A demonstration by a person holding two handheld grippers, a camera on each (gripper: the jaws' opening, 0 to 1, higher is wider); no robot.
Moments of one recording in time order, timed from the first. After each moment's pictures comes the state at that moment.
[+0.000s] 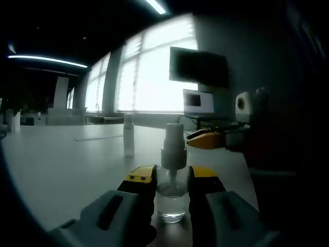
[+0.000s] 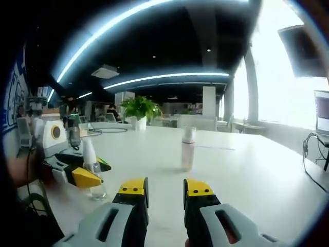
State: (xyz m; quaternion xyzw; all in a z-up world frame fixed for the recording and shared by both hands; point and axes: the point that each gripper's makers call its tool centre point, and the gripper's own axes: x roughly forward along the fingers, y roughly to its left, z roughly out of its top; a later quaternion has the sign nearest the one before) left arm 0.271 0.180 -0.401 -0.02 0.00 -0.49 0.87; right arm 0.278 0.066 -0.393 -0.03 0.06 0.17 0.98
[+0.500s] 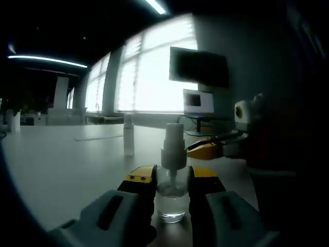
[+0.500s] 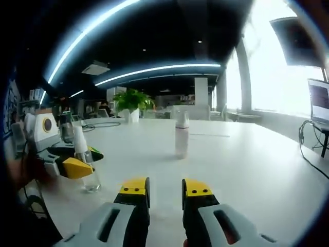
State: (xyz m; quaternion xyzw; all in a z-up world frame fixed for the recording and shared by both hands) left arm 0.271 0.180 -0.401 -0.01 0.00 -0.49 0.87; right arm 0.279 0.062 -0.417 -0.01 0.09 0.14 0.99
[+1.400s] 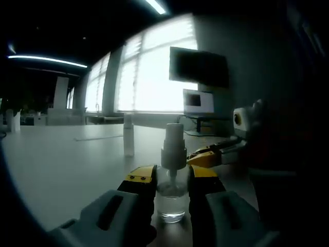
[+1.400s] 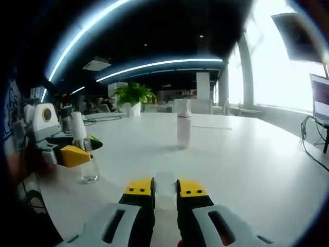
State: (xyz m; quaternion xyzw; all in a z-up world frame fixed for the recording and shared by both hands) left arm 0.272 0.180 -0.401 -0.01 0.00 -0.49 0.87; right arm 0.279 0.062 -0.435 -0.02 0.11 0.15 0.98
